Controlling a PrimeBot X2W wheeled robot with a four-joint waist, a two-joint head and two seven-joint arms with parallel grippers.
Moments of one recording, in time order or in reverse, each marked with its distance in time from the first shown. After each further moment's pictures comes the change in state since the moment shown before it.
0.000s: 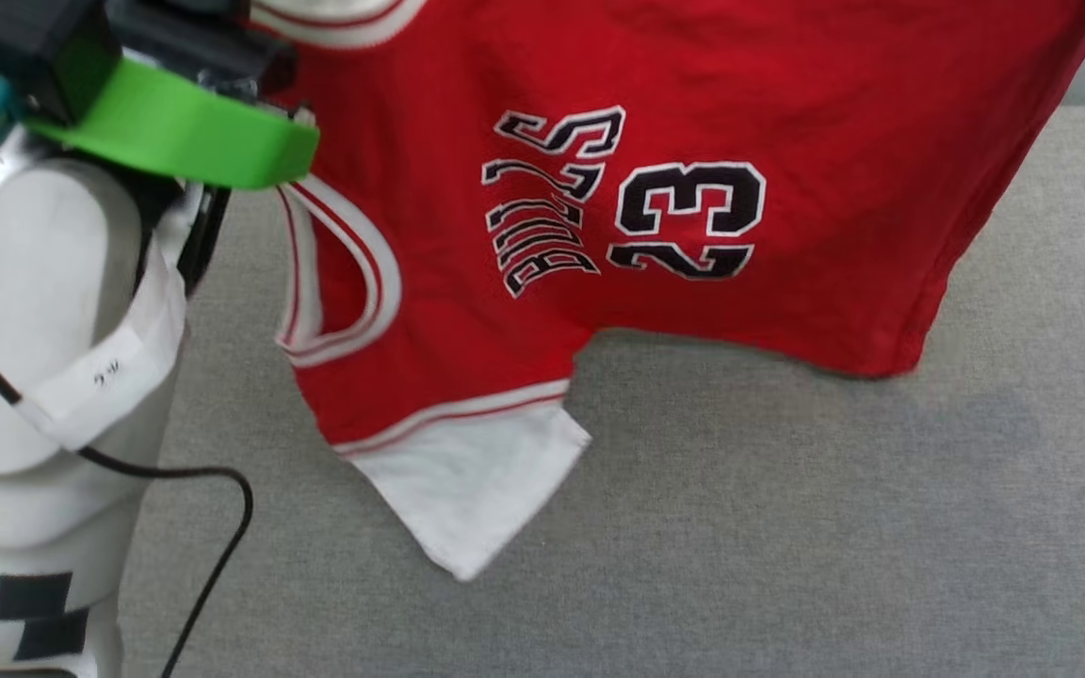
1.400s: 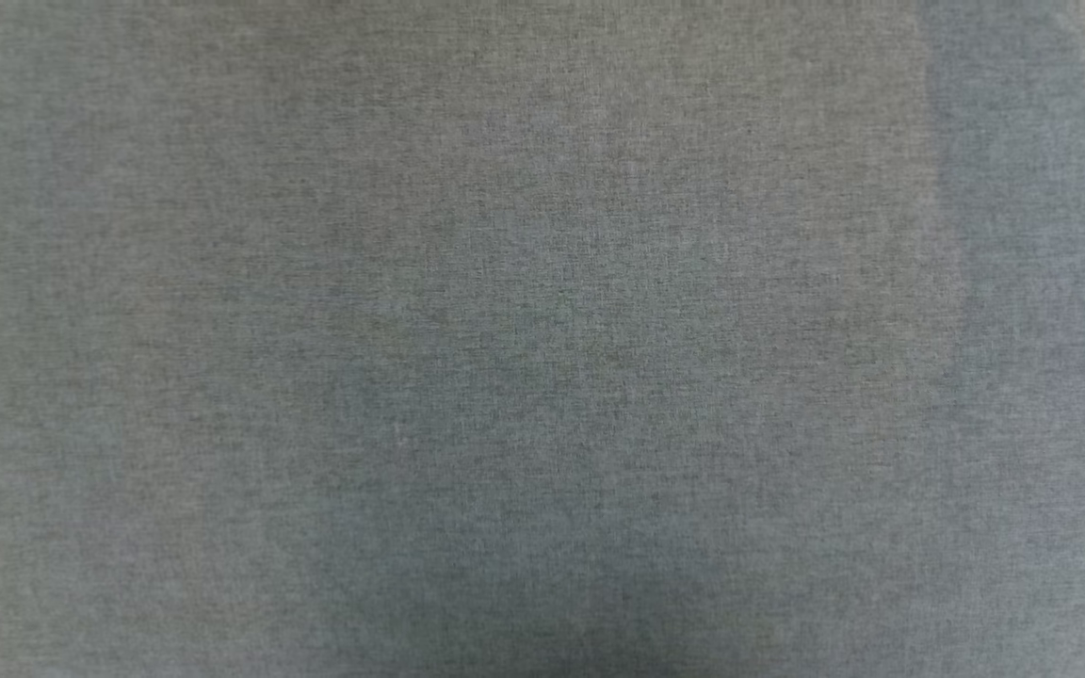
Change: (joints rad) left arm -0.961 0.052 -0.217 0.691 -0.208 -0.035 -0.119; right arm -0.882 0.257 0.215 0.676 -0.190 0.000 -0.220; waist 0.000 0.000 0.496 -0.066
